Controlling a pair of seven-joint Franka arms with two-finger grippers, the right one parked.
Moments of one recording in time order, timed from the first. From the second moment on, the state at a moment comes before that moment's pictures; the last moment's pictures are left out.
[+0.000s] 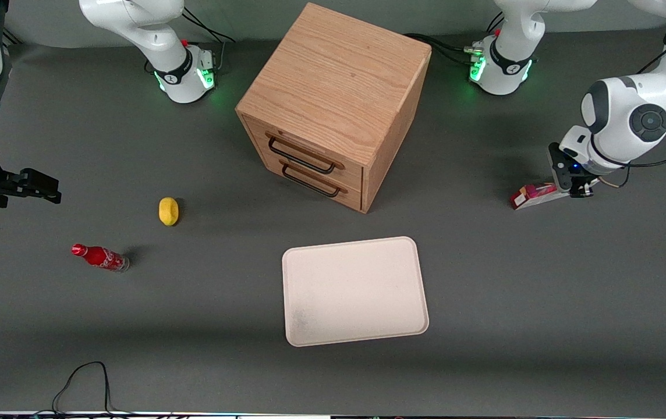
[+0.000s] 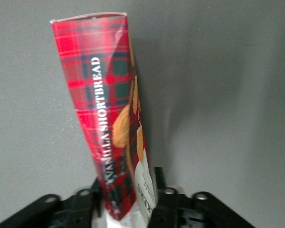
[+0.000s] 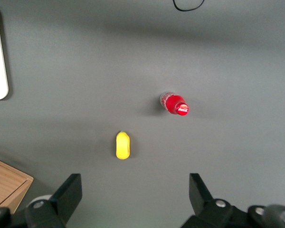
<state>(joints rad) -0.10 0.04 0.29 -2.58 0.15 2.55 1.50</state>
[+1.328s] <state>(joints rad) -0.12 0.02 0.27 -1.88 0.13 1.66 1.51</state>
